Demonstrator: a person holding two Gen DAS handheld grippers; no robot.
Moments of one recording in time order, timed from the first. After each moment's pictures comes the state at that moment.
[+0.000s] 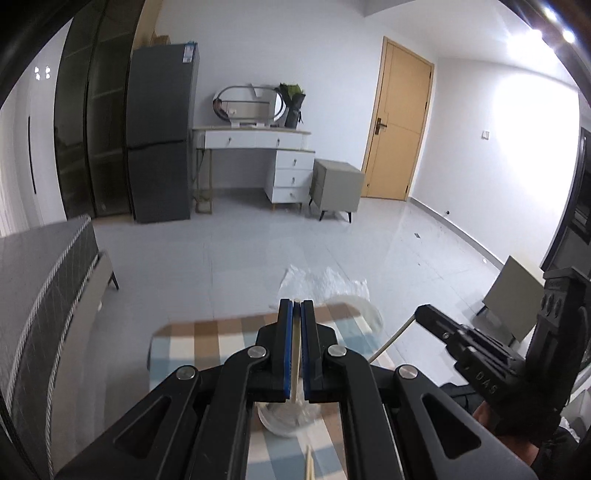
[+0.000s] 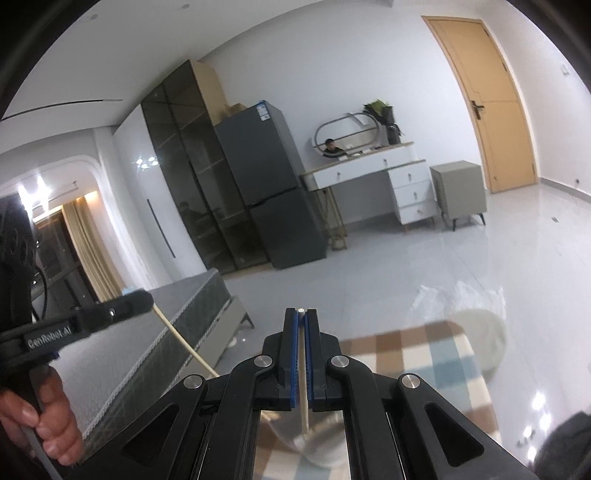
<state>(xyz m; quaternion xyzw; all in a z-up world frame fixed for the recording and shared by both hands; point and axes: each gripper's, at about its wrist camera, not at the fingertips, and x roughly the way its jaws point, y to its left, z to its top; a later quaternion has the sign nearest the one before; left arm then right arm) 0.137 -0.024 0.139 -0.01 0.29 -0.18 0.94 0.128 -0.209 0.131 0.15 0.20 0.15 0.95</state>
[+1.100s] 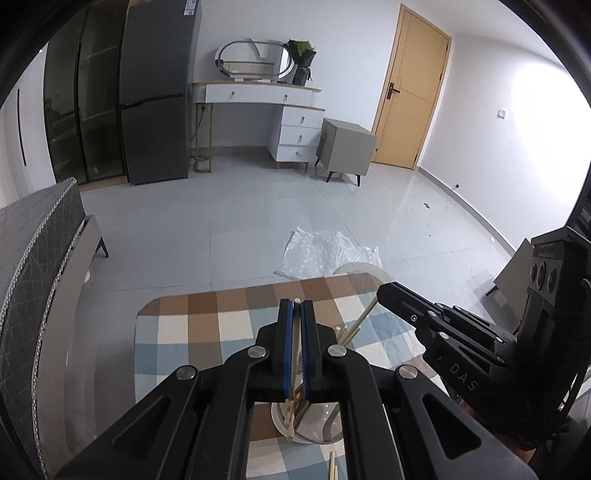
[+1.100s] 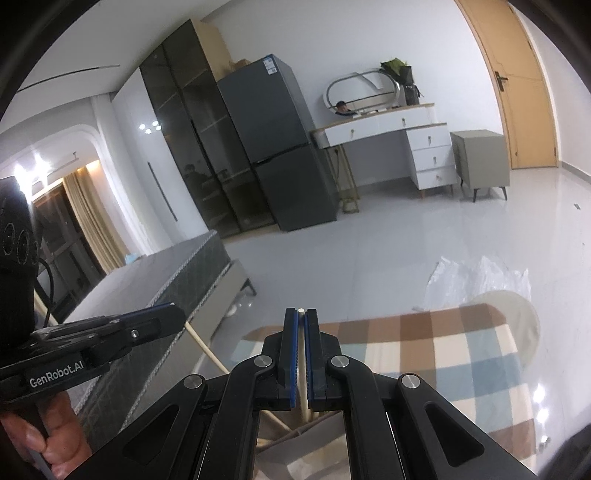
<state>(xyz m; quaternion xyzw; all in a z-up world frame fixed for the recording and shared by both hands) 0.192 -0.024 0.065 -0.02 0.38 -0.18 0.91 0.215 -0.173 0.059 0.14 0.28 0.18 0.93</state>
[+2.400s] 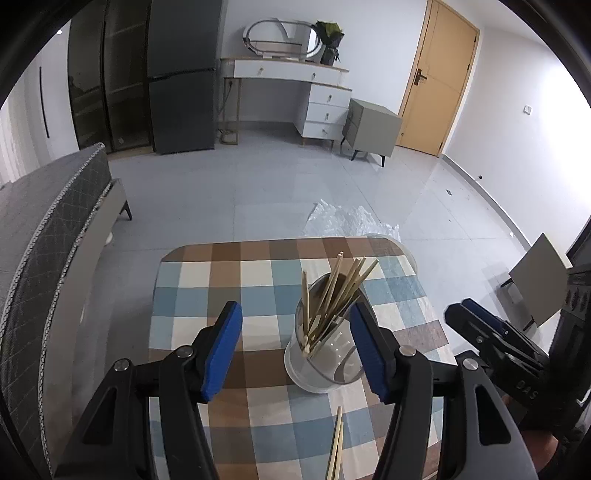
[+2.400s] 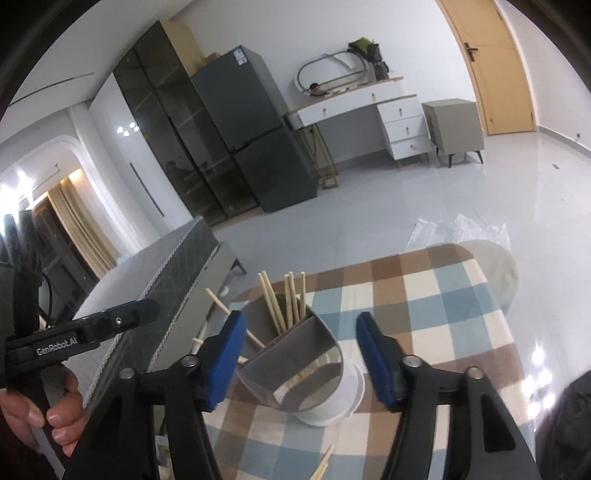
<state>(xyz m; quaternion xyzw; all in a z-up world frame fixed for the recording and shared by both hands) 0.145 -0.010 0.057 -0.02 0.42 -0.13 0.90 0.128 -0.211 0.043 0.18 0.31 0.15 0.92</state>
